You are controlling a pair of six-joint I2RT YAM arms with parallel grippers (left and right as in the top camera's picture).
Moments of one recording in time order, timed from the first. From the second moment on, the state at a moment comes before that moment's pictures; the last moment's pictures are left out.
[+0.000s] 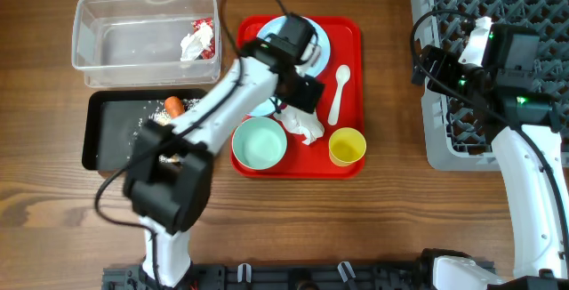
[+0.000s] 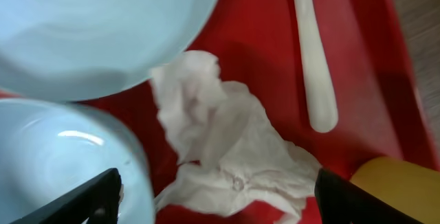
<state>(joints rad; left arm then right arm) -0.57 2.03 1.61 -0.84 0.09 -0.08 -0.10 1.34 1.15 -0.64 -0.20 0.22</state>
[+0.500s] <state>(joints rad) -0.60 2.14 1.61 -0.80 0.06 -0.04 -0.10 1.34 1.15 -0.64 -0.20 0.22</state>
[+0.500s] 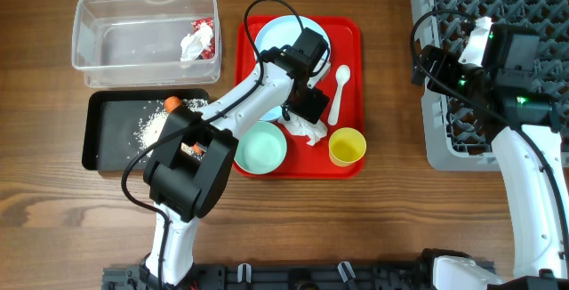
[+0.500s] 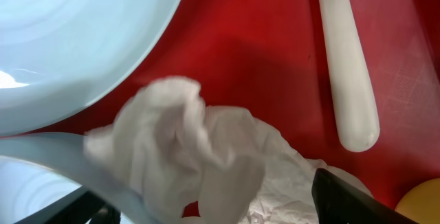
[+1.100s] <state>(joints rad) -0.63 2.11 1.80 -0.91 -0.03 -0.02 -0.10 1.34 1.15 -0.64 -0.20 0.22</state>
